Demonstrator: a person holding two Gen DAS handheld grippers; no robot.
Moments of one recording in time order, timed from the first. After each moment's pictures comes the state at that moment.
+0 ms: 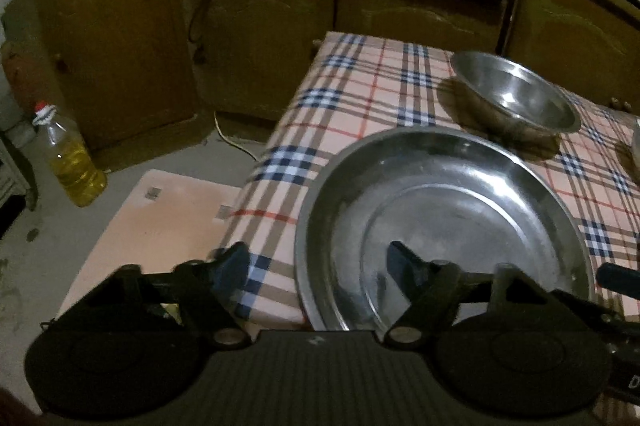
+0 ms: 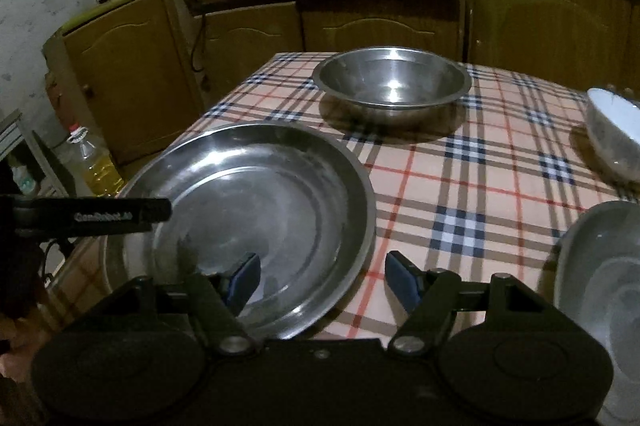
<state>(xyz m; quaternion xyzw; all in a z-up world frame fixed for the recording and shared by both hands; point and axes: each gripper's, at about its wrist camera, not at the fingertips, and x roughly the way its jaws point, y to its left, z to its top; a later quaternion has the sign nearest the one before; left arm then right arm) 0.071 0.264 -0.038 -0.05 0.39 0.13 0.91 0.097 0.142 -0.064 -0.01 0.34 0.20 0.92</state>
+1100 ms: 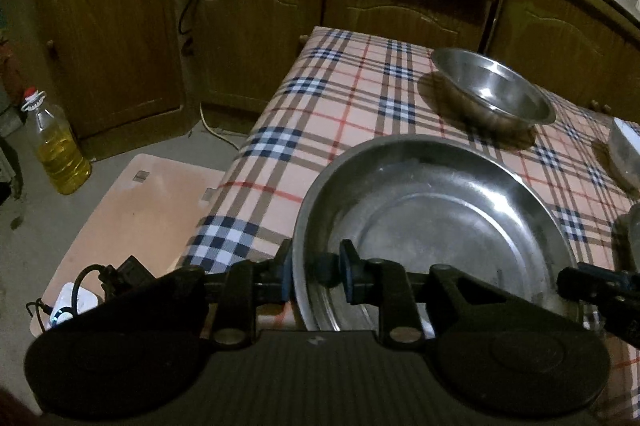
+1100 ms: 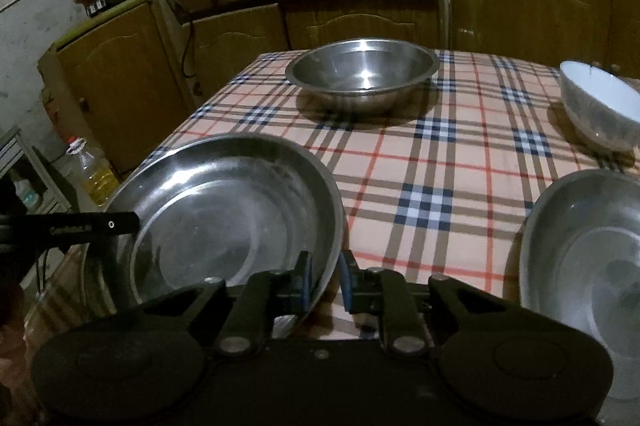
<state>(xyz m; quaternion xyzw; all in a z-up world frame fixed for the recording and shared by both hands) 0.053 0.261 -0.037 -0.07 0.38 0.11 0.91 0.089 0.112 -0.068 0.02 0.34 0.19 0.92</state>
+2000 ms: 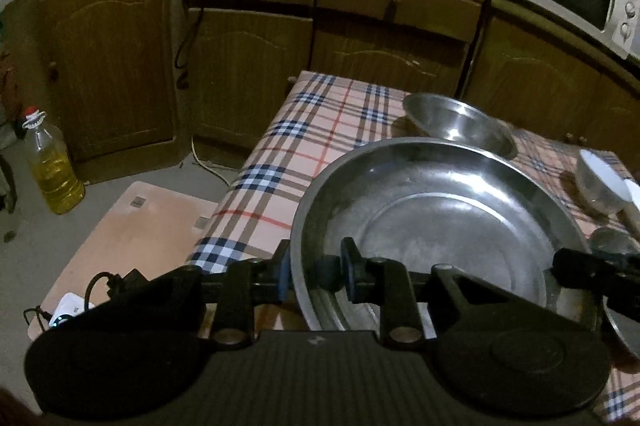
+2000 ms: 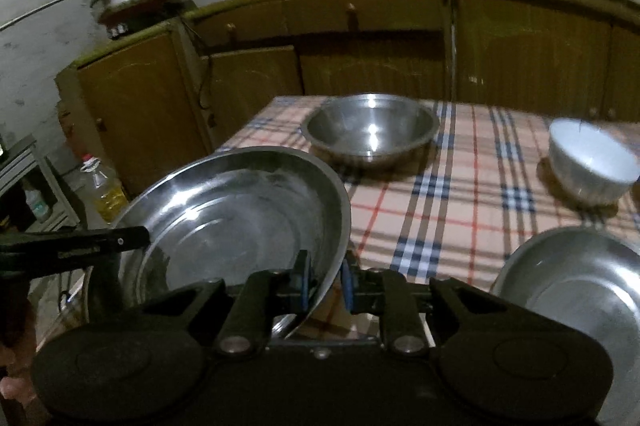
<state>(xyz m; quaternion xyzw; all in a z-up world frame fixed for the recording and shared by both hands) 0.024 0.246 -0.011 -0.08 0.32 0.09 0.94 0.064 0.101 -0.027 0.00 0.28 0.21 0.94</state>
